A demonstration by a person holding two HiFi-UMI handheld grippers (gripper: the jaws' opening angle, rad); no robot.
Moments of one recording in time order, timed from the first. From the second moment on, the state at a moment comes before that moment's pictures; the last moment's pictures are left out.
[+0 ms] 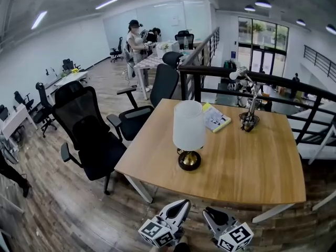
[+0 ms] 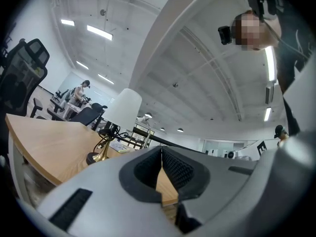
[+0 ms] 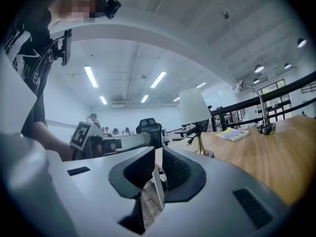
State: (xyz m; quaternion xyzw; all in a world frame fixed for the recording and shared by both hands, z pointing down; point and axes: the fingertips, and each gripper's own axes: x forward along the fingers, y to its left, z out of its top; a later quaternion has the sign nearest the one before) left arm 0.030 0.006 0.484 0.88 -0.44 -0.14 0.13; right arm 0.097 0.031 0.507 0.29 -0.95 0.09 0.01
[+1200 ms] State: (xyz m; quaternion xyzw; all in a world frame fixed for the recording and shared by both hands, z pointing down) left arm -0.011 -0.151 0.500 0.89 -0.36 -0.19 0.21; right arm 0.024 -0.103 0.558 0.33 -0.94 0.12 0.05
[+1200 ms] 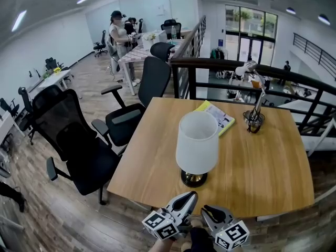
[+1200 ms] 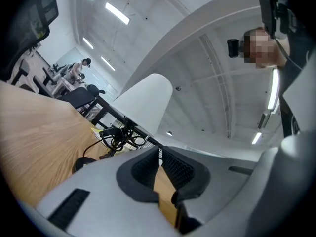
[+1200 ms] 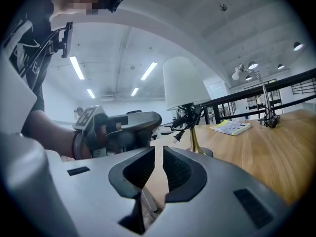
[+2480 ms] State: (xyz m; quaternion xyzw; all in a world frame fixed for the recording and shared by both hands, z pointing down) left arm -0.018 -0.225 0.462 0.86 -0.16 -0.40 0.28; right arm 0.009 -0.172 0.604 0.32 -0.93 0.15 0.09
